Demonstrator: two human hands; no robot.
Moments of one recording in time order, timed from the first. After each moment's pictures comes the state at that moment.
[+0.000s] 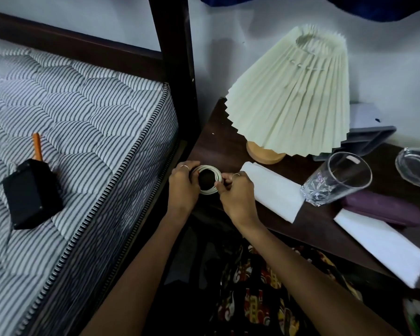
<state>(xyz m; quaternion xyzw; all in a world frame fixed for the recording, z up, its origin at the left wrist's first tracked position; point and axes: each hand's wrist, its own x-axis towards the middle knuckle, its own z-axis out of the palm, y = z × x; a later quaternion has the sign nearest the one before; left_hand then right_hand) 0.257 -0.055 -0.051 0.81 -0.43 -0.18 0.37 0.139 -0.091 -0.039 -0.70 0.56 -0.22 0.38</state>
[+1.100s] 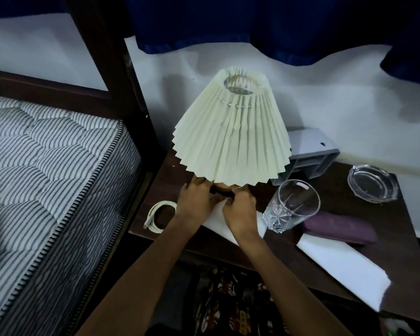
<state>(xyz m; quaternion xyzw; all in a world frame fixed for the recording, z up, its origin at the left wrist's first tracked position) 0.190 -0.150 -0.049 0.76 -0.60 -0.20 0.18 0.077 -0.154 -0.028 -0.66 0.63 -0.23 0.34</state>
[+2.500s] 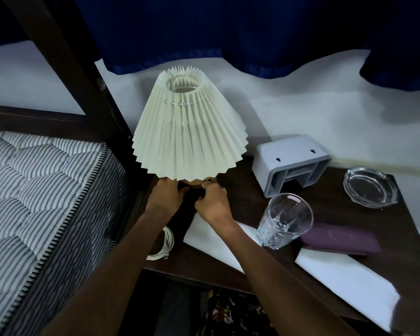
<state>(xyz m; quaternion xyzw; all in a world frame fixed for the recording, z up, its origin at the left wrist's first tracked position) 0.237 -0.188 -0.028 0.80 -0.54 -0.19 0.14 0.115 -0.205 -0.027 -0.68 0.56 -0.18 0.44</state>
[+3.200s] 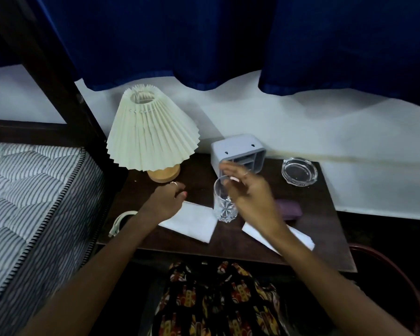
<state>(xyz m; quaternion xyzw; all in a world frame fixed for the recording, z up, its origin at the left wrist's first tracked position) 0.153 -0.136 0.026 0.73 -0.60 -0.30 0.16 -0.051 -0.132 0.079 -0.67 0.46 -0.41 0.41</state>
